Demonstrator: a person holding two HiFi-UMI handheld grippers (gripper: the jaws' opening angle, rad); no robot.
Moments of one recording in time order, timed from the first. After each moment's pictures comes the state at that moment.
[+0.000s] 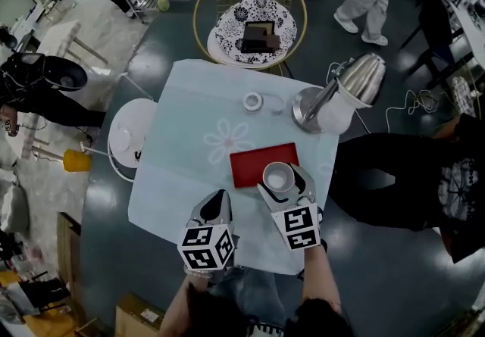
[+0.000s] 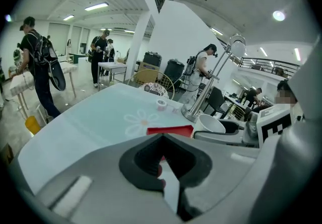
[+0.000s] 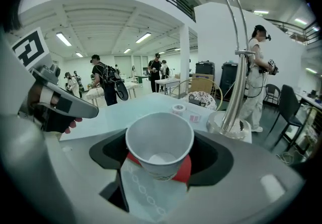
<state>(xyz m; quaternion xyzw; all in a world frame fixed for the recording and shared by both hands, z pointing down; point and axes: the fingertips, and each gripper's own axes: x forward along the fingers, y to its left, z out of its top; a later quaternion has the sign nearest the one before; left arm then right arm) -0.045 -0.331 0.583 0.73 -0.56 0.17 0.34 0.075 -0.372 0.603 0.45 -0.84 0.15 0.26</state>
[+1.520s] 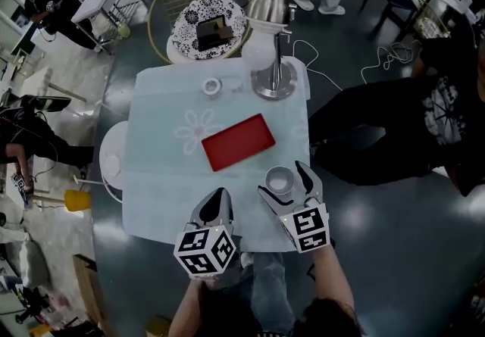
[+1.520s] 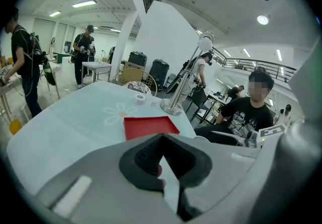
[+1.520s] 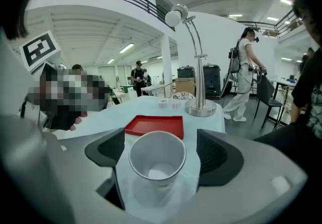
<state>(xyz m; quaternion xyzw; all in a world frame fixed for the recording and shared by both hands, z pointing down) 0.008 -0.276 0.581 0.79 -0.50 0.16 0.32 0.139 -0.277 0.619 0.54 -0.80 0.18 0.19</state>
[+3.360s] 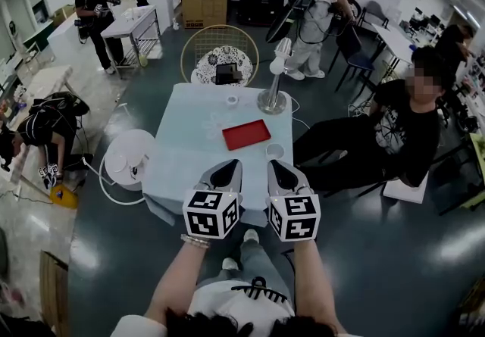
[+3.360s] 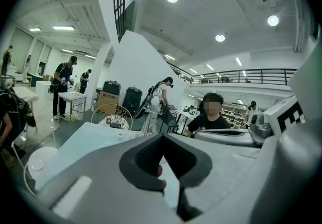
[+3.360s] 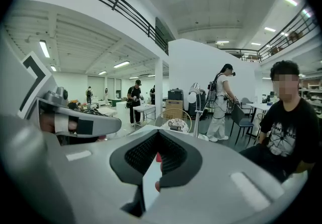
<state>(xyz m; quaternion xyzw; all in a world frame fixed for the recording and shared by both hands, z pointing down) -0.031 -0.137 0.375 0.89 -0.41 0.06 0.18 0.053 -0.121 0.383 0.62 -0.76 0.10 0.13</state>
